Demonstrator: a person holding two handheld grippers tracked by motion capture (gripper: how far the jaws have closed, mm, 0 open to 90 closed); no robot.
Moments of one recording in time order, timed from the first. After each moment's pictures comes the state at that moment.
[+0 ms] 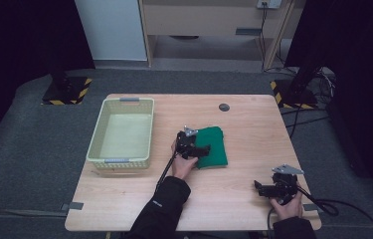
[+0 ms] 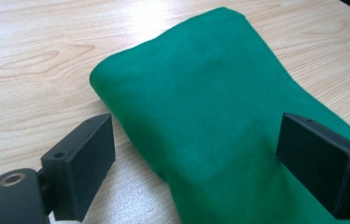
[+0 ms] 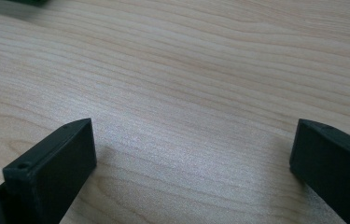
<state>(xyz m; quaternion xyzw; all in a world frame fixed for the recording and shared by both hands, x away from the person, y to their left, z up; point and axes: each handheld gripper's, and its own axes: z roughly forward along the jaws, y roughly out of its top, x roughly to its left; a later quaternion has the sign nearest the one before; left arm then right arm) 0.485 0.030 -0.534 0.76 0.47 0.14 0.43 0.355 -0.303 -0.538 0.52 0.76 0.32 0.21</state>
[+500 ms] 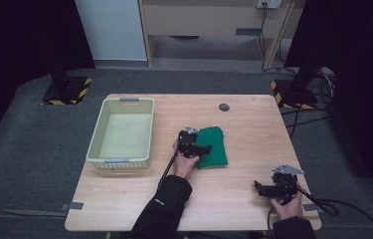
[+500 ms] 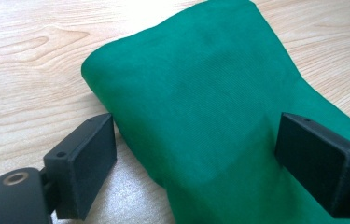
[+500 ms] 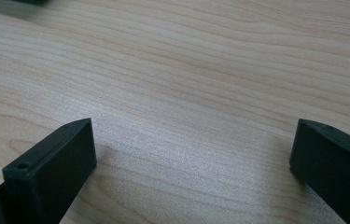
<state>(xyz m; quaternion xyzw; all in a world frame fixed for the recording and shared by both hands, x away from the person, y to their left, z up) 0.493 0.023 -0.537 0.76 0.48 0.13 0.41 0.355 -0.303 -0.538 0.52 0.76 0.32 0.21</state>
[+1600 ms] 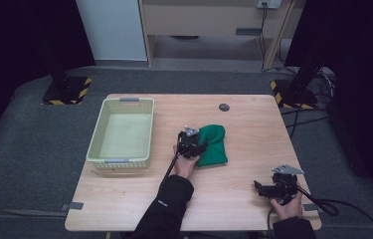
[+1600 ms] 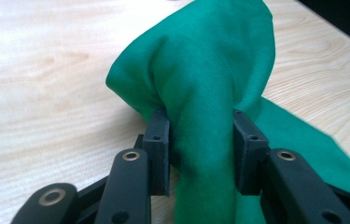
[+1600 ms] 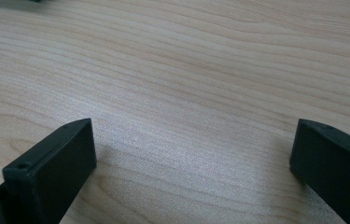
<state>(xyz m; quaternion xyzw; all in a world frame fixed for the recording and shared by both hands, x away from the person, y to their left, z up) 0.476 0.024 -0.519 0.74 0.48 0.14 0.45 0.355 -0.303 -0.538 0.52 0.77 0.32 0.21</state>
